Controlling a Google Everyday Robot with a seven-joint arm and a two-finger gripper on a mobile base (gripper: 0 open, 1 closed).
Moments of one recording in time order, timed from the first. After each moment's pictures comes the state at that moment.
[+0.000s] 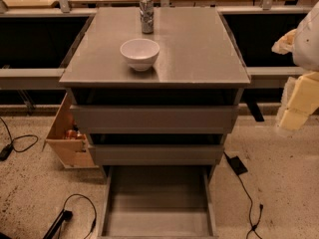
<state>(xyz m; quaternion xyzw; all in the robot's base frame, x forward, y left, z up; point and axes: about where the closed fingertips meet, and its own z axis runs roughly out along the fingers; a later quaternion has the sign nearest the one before) 0.438 -0.217 0.977 -0.60 0.78 -0.03 0.16</state>
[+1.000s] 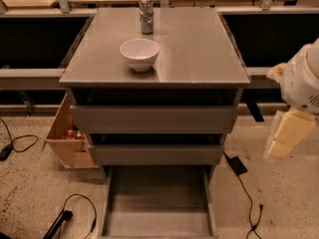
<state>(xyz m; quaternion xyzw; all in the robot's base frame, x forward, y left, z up) 0.431 -0.217 0.921 -0.60 0.78 -0.05 0.16</state>
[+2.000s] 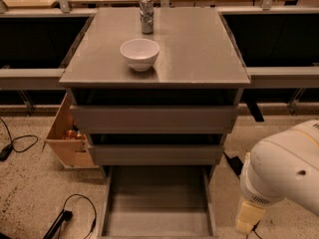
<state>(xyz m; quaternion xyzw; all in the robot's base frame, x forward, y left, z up) 0.379 -0.223 0.702 -0.56 0.82 -0.09 0.08</state>
